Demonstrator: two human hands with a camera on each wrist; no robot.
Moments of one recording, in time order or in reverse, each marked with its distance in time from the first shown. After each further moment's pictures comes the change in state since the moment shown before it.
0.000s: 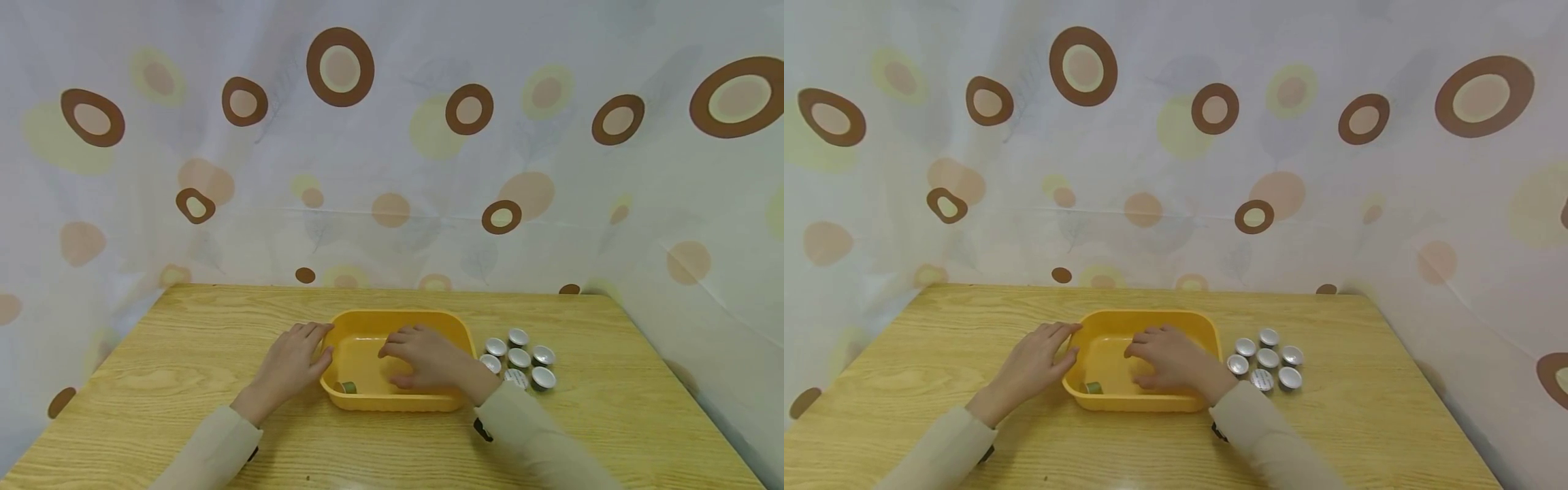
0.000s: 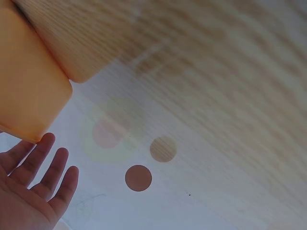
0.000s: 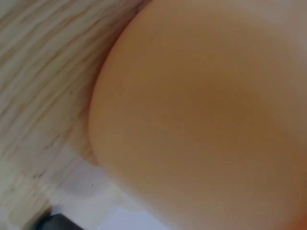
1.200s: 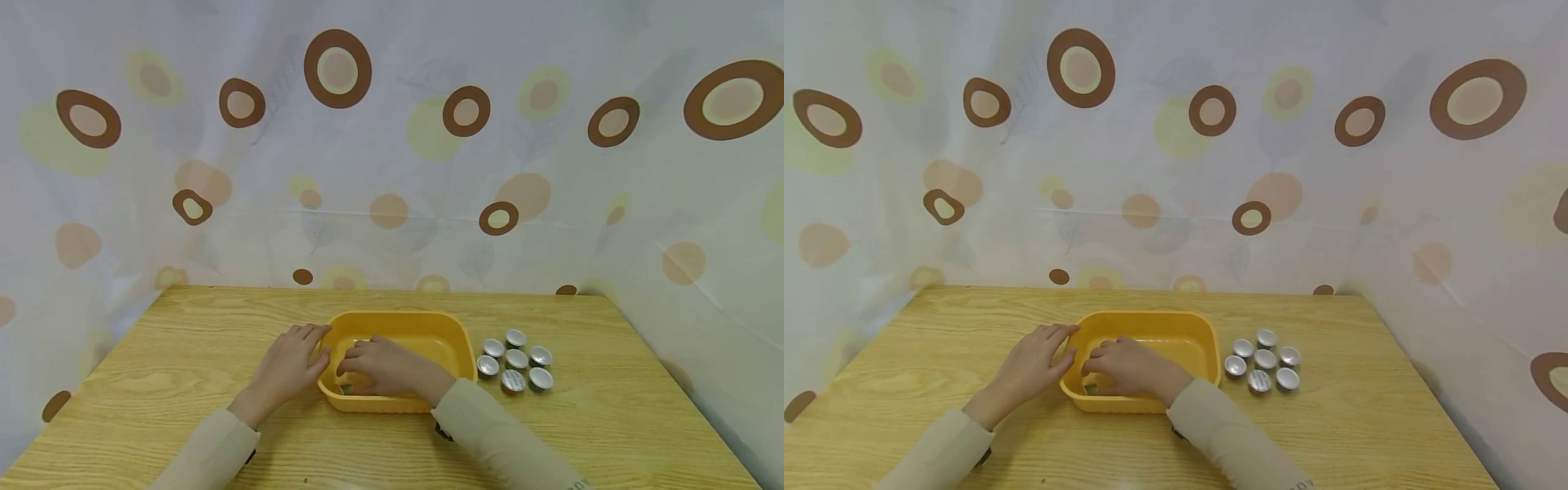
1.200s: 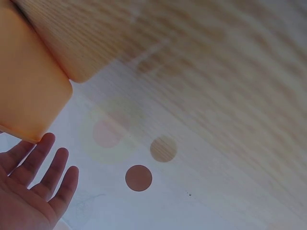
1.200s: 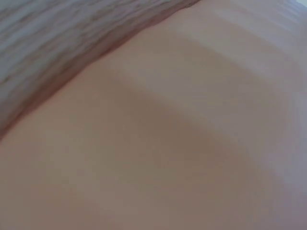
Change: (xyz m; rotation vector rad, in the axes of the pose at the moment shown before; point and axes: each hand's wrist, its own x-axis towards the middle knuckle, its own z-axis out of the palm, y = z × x) left_hand 0.000 0.001 -0.001 0.004 0.007 0.006; right_hand 0.046 -0.033 0.008 -0.004 -0.154 -0.099
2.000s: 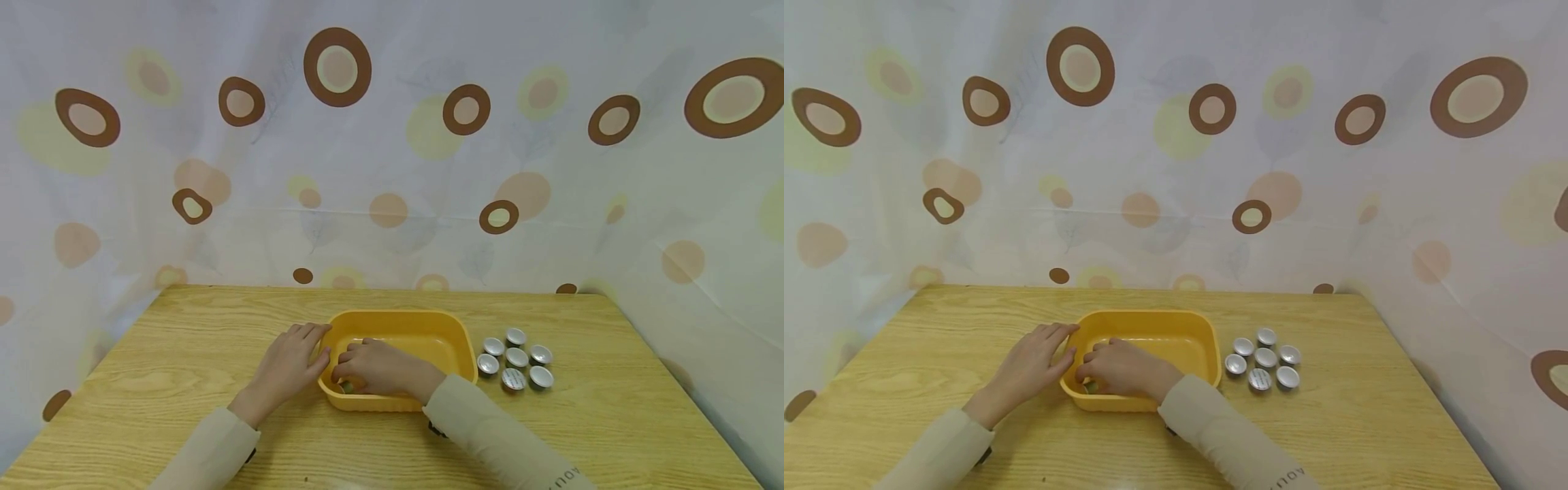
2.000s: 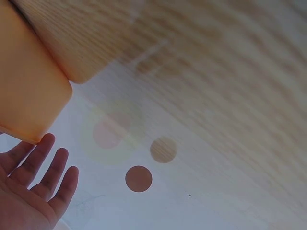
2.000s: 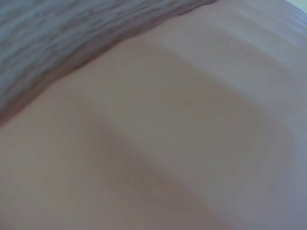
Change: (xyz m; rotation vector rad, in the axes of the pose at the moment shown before) left_hand 0.000 -0.001 0.000 -0.001 -0.013 -0.007; right_hand 0.012 -0.007 0.000 -0.042 -0.039 -0.047
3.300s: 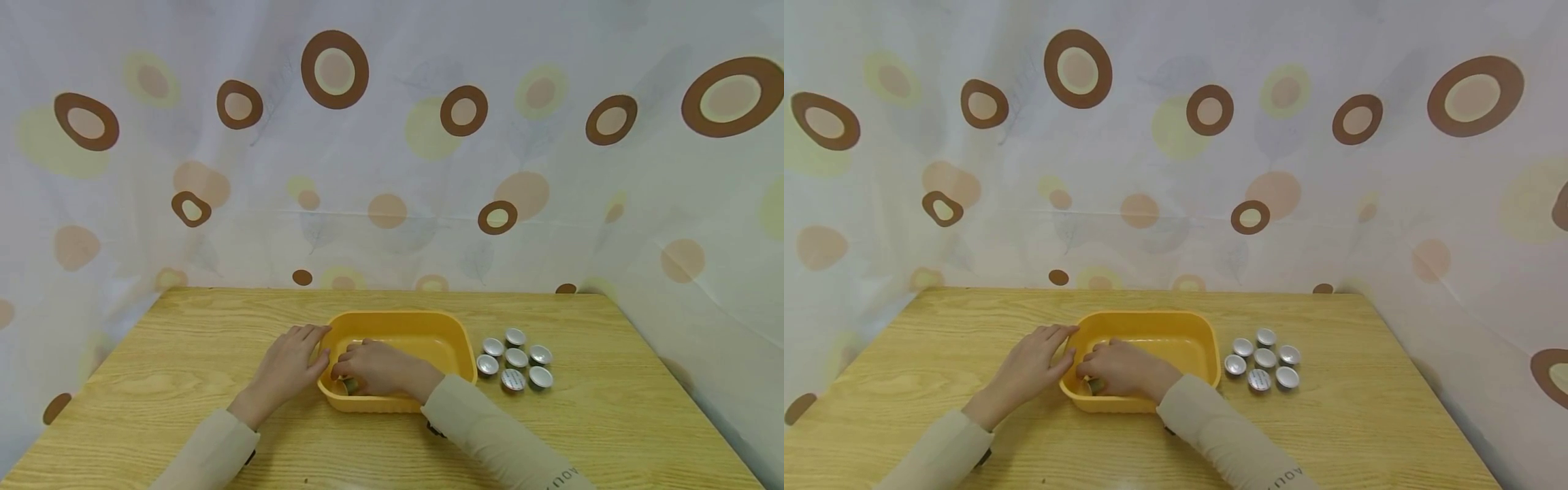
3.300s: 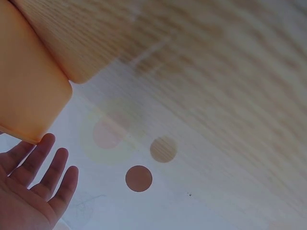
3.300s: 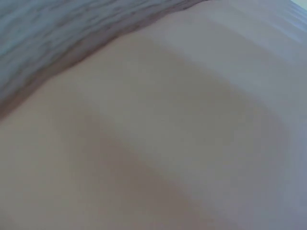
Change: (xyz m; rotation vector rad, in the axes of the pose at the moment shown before) left_hand 0.001 -0.001 0.003 0.005 0.017 0.016; right_hand 0.000 0.001 -0.001 0.044 -0.031 0.035
